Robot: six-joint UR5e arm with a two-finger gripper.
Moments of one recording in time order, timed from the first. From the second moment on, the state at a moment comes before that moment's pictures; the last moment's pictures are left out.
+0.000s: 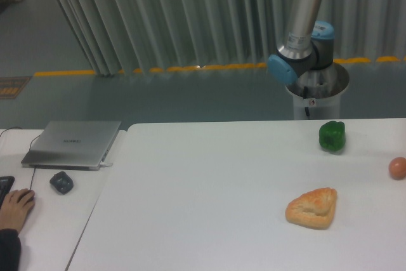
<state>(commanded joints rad) 3.03 -1.85 -1.57 -1.21 1.64 1.25</state>
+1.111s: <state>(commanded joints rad) 3.06 -2.00 -1.60 -1.10 1.64 1.05</state>
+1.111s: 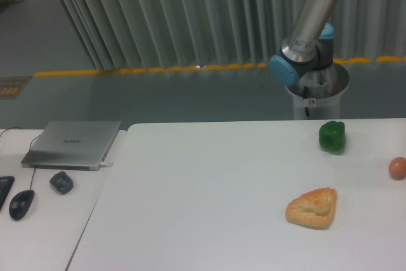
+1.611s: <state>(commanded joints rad) 3.05 -1.99 -1.60 -1.11 1.64 1.07</state>
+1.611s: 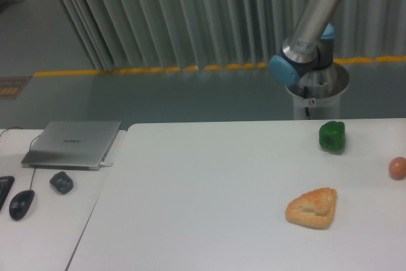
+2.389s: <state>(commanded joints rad) 2.91 -1.83 -1.44 -1.46 1.57 1.06</state>
